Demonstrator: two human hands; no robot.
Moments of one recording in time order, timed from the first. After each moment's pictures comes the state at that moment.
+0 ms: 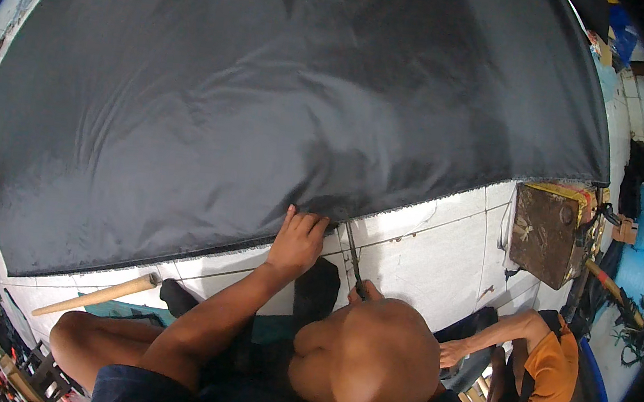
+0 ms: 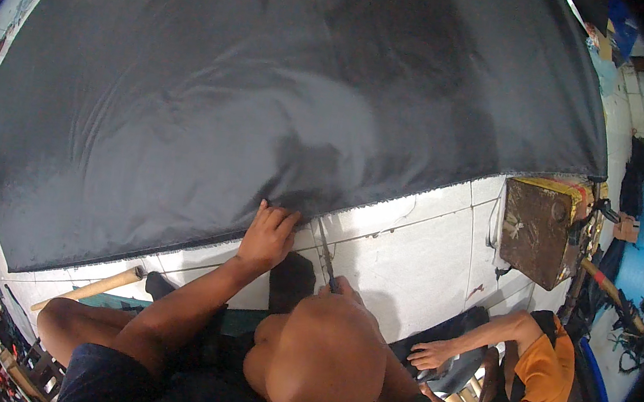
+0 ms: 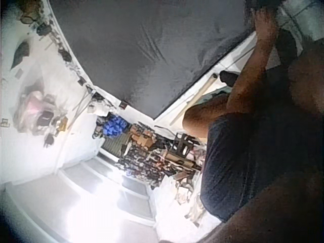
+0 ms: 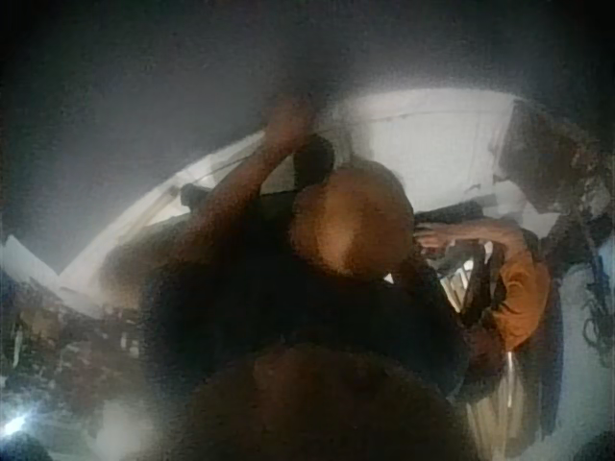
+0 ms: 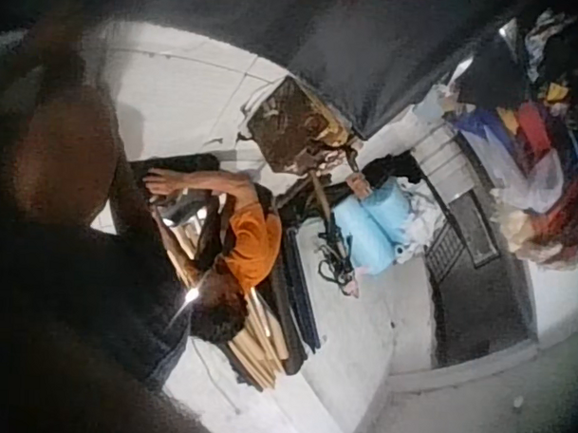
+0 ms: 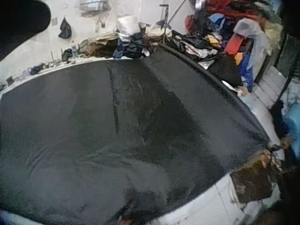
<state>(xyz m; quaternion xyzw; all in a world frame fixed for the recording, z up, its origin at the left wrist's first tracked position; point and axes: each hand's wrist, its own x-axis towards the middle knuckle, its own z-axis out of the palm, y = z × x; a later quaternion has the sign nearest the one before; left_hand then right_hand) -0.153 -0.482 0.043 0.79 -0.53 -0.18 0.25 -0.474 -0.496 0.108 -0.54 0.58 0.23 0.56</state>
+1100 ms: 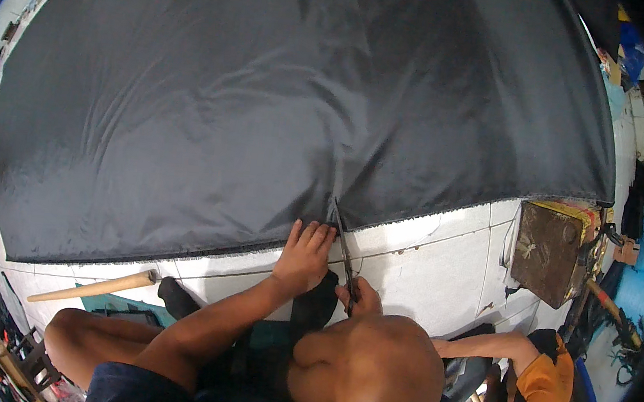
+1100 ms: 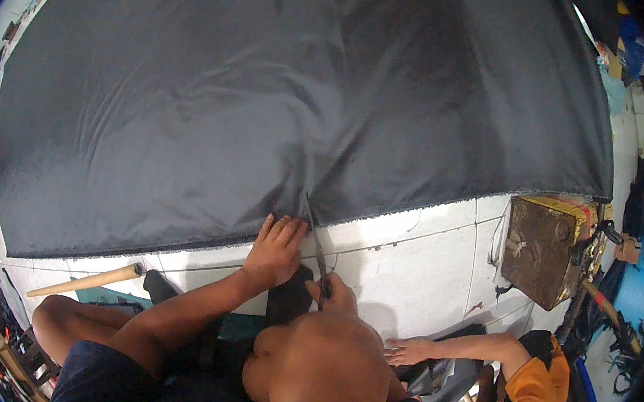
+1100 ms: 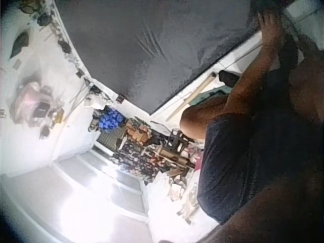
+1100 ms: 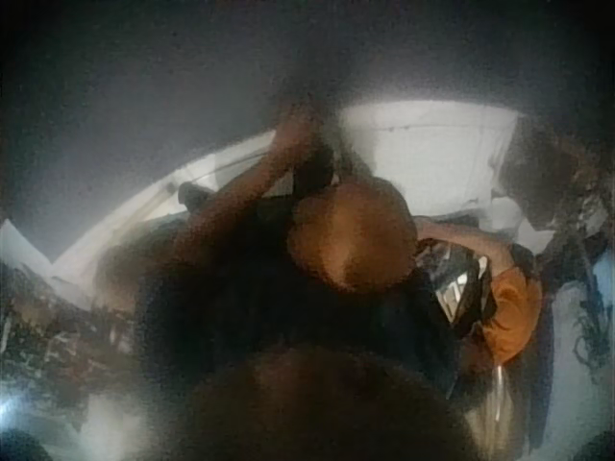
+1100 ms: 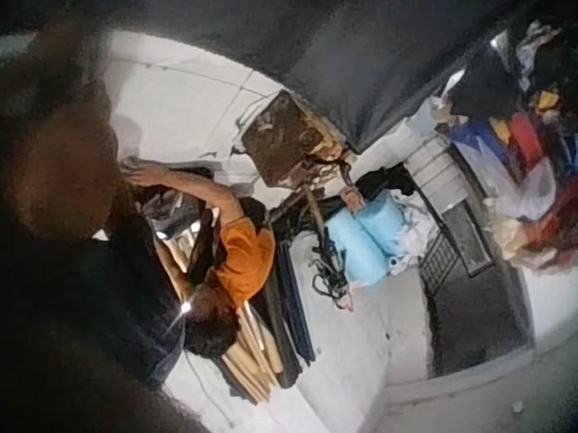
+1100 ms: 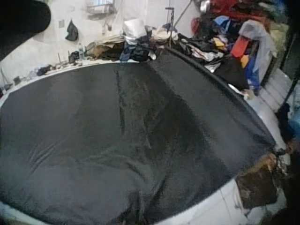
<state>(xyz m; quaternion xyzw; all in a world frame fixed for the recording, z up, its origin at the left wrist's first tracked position) -0.173 -0.479 0.051 0.79 -0.55 -0.22 0.14 -0.363 -0.572 0.073 -0.62 0.49 0.19 0.58</state>
